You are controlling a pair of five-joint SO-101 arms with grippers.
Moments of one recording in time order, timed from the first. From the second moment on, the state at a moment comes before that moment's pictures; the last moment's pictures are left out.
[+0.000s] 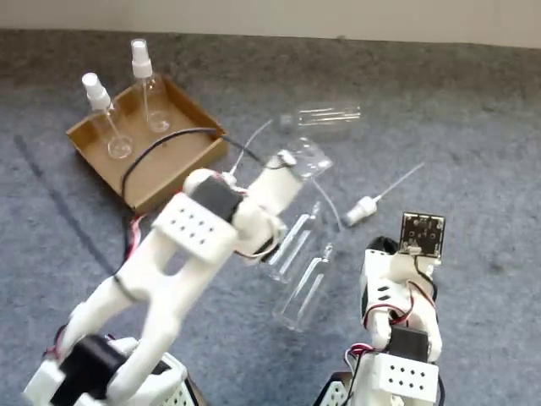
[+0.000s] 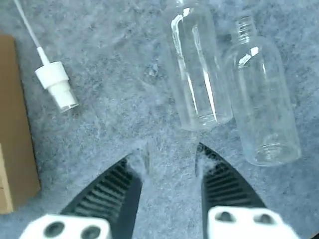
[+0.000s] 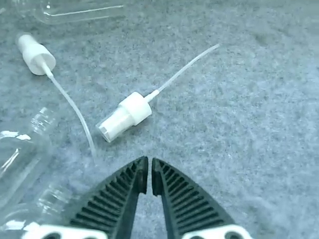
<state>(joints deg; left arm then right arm) 28.5 -17.4 19.4 81.1 -9.2 8.0 -93.3 95.4 39.7 5.8</state>
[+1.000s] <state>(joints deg) 29.6 35.1 -26.2 94.0 0.5 8.3 -93.3 95.5 39.7 5.8</state>
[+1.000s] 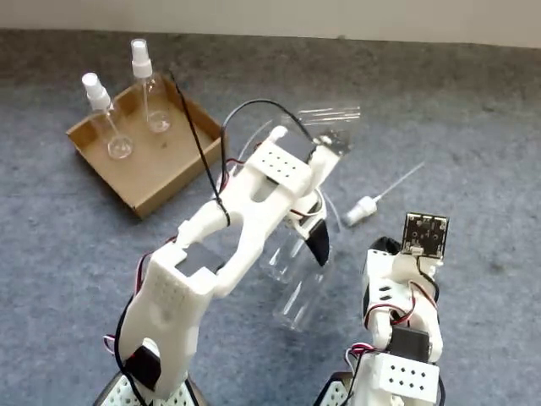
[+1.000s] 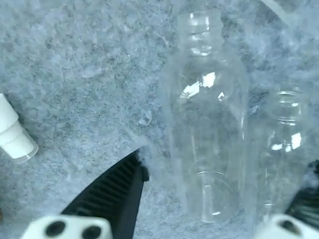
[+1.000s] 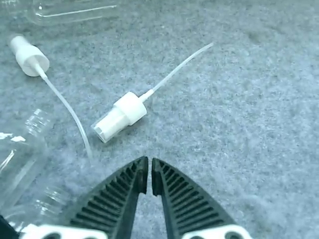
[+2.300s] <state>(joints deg) 28.8 43.7 -27.7 90.1 -8.2 8.3 -93.3 95.5 39.7 5.8</state>
